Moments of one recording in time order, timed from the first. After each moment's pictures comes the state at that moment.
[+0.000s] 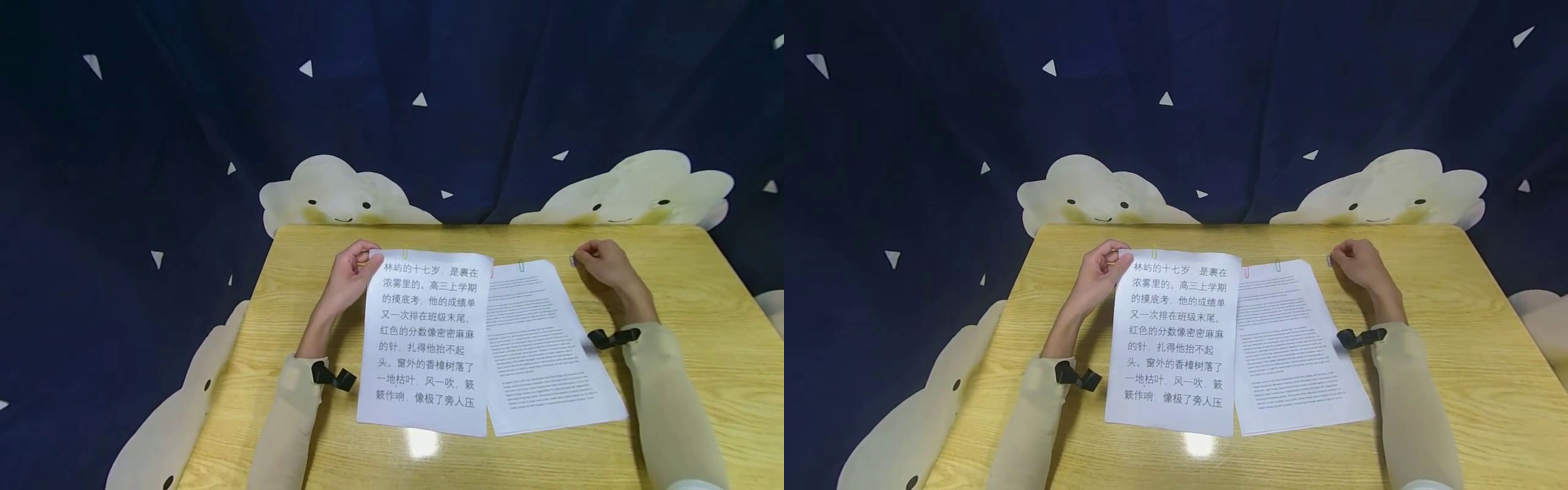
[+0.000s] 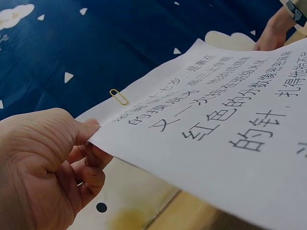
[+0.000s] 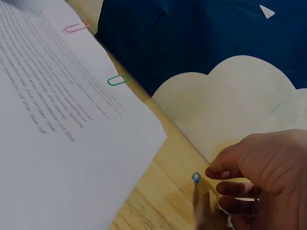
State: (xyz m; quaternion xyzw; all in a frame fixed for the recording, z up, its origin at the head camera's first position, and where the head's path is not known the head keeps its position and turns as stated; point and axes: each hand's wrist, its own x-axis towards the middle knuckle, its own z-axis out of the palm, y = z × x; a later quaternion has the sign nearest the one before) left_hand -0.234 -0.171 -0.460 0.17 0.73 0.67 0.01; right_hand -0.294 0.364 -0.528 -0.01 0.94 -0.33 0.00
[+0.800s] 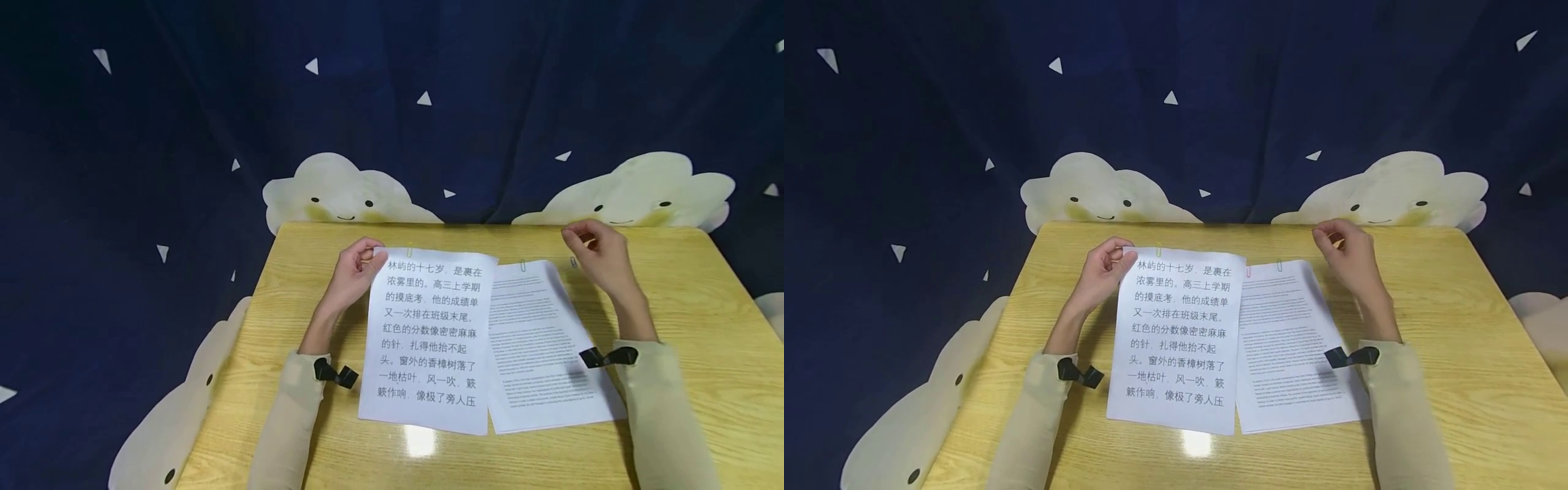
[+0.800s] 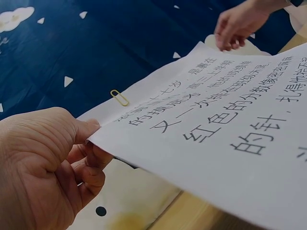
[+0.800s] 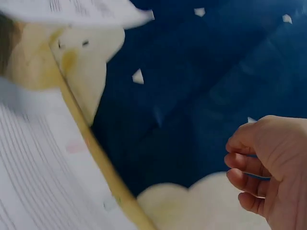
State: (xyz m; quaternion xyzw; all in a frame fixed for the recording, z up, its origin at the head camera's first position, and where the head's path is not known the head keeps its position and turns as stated) left_hand -0.234 -0.168 -0.459 0.18 0.73 0.66 0.00; right_hand -0.253 0.291 -0.457 -0.10 0.87 -0.43 -0.21
